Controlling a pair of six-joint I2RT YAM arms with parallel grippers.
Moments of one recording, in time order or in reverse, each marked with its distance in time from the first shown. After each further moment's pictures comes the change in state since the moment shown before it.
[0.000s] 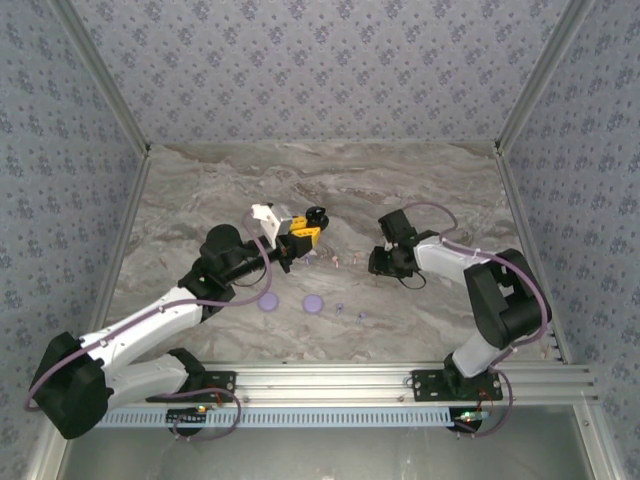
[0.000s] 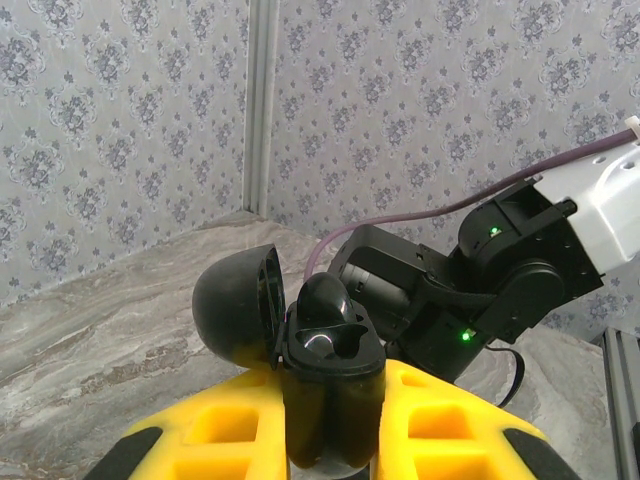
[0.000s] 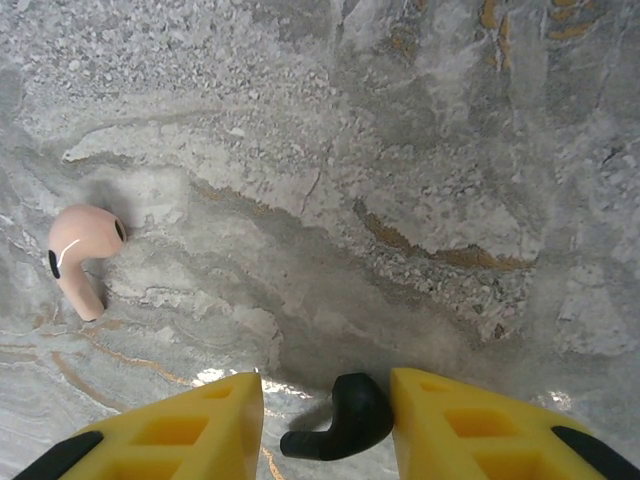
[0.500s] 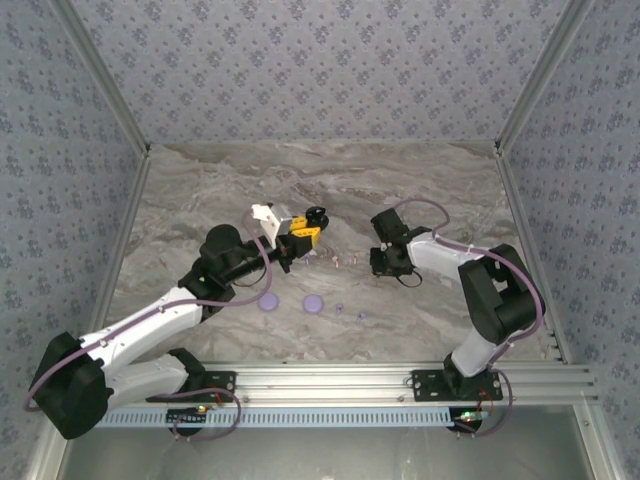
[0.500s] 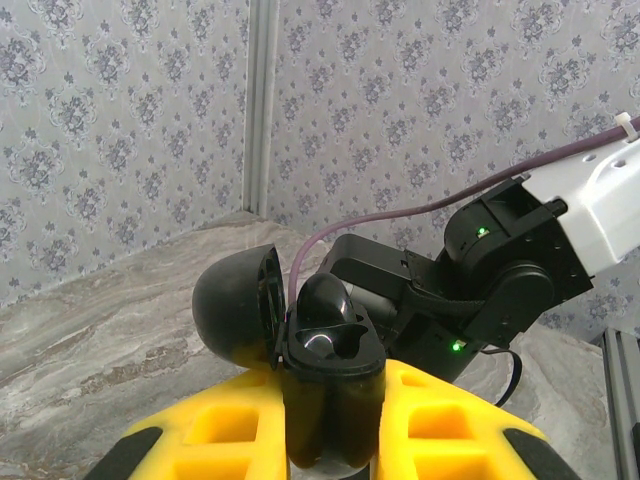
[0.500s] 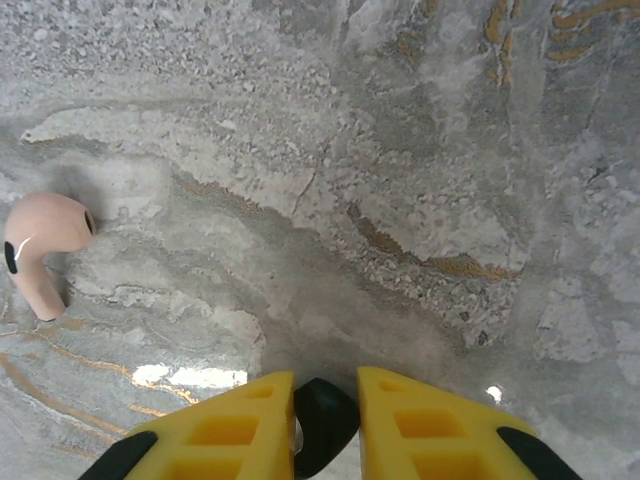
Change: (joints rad) left arm 0.000 -0.002 -0.001 0.000 0.000 0.000; right arm 0.036 0.035 0.052 -0.072 0.081 -0.056
